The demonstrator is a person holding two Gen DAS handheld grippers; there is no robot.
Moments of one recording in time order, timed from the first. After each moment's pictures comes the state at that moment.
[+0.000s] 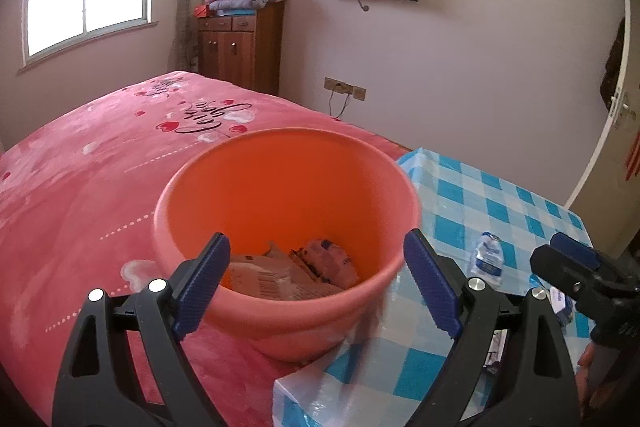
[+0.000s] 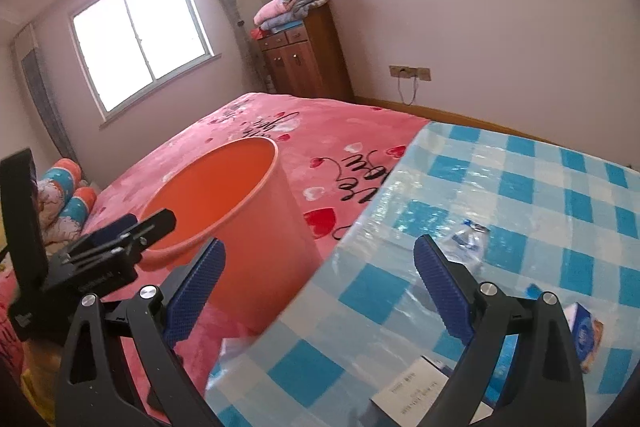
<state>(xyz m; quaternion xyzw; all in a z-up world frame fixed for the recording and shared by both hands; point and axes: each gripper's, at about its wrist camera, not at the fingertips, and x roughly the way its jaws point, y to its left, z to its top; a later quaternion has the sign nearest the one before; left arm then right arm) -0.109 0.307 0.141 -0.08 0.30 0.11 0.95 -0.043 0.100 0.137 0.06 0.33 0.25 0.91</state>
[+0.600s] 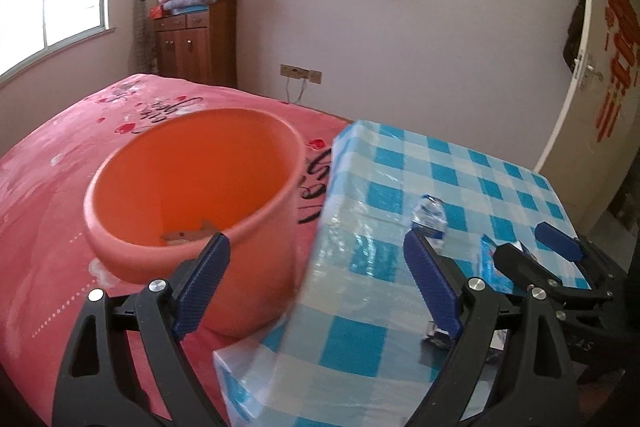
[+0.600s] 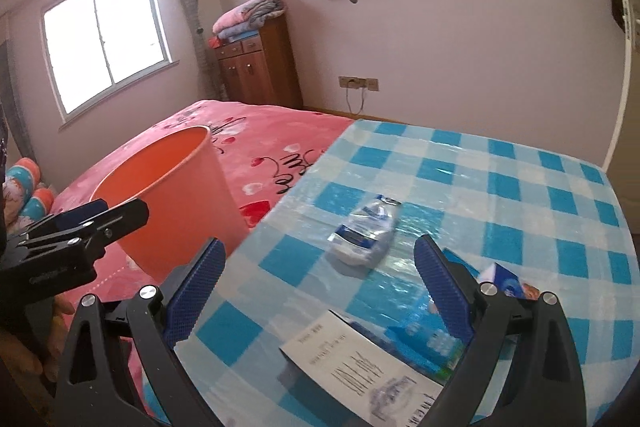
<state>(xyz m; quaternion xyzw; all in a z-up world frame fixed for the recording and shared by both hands) -0.114 0.239 0.132 -0.05 0.32 0.04 0.94 -0.081 0.043 0.115 0.04 0.31 0.16 0.93</state>
